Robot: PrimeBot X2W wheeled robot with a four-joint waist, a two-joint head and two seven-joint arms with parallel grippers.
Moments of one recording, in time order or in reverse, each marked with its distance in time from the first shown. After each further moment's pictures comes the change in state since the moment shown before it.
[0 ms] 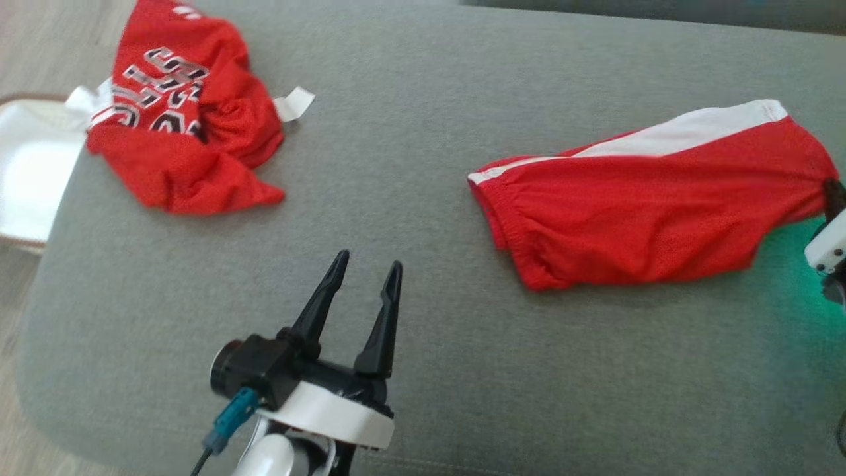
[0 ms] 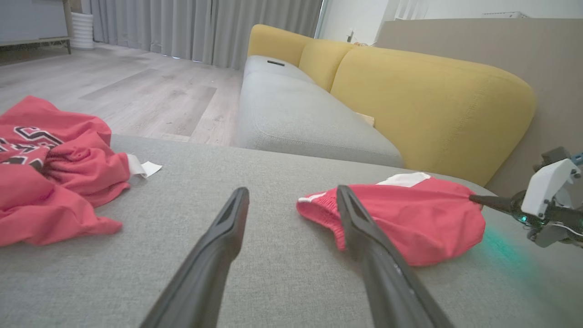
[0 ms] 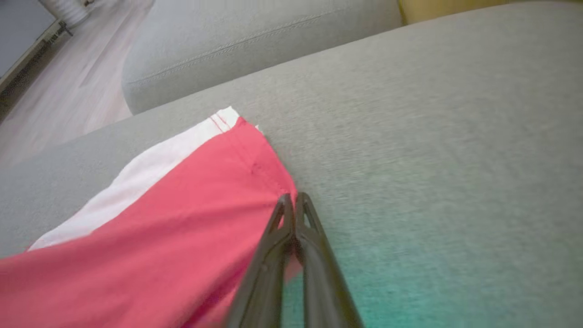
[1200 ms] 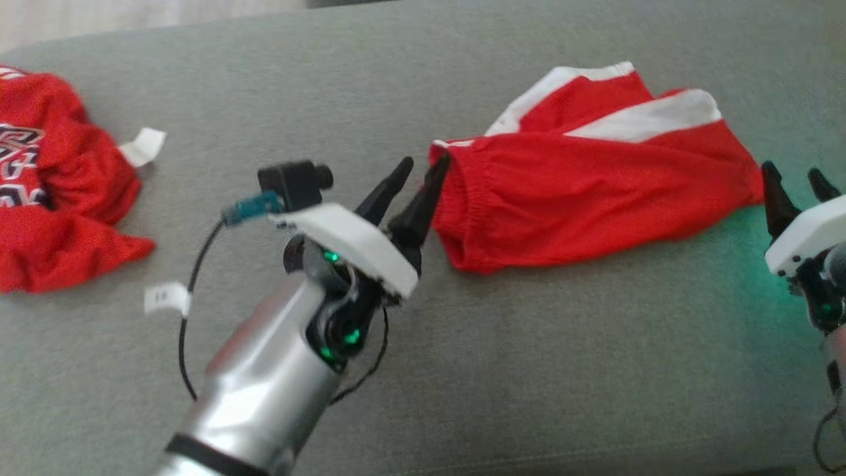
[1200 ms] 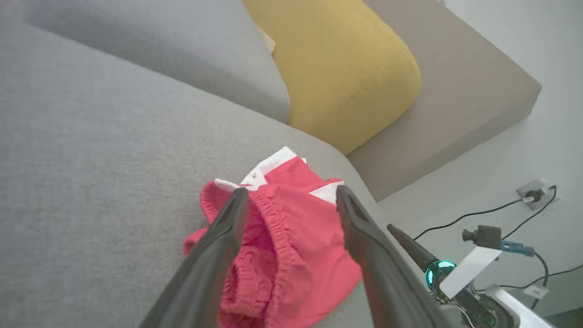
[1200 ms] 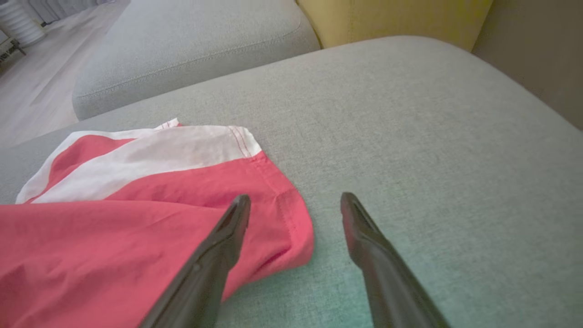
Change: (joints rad) left arm -0.530 -0.004 -0.207 0.440 -0.716 -0.071 0.174; right arm 0.067 0.035 0.076 -0.151 -0.054 0.000 -0.058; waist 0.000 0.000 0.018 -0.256
